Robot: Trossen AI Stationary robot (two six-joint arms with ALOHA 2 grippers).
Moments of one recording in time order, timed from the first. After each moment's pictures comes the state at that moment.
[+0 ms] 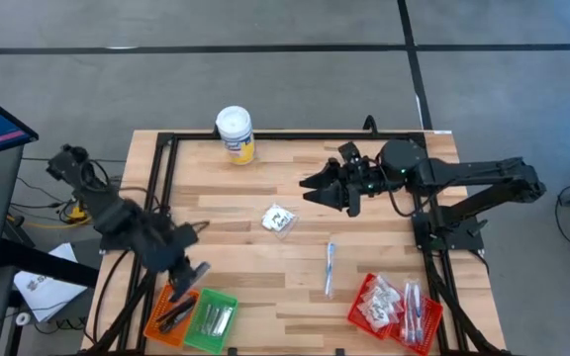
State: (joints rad) left arm -0.70 1.08 1.13 -1.02 -0.10 -1.43; right arm 0.05 1.25 1.22 0.05 -0.11 0.71
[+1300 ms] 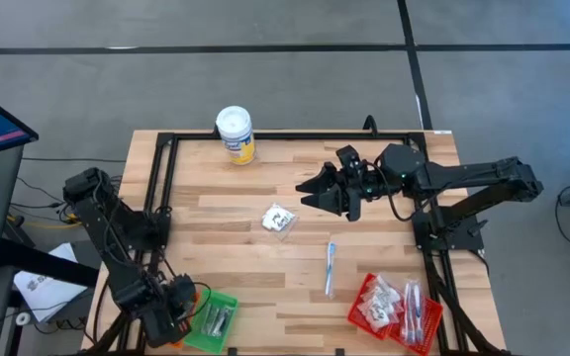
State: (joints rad) left arm -1.03 1.50 1.12 -1.01 -0.05 -1.65; right arm 0.09 1.28 1.22 0.14 -0.10 0.73
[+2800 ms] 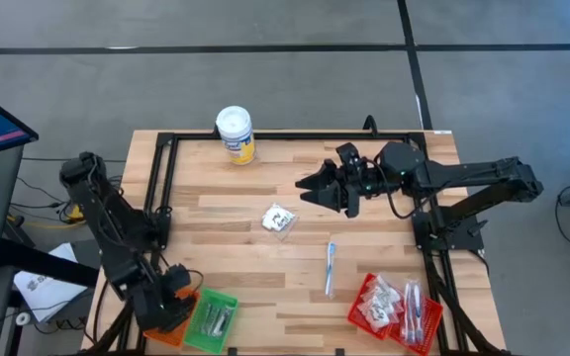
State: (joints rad) left arm -1.04 1.31 0.92 -0.84 -0.08 -1.73; right arm 0.07 1.28 1.22 0.14 -0.10 0.72
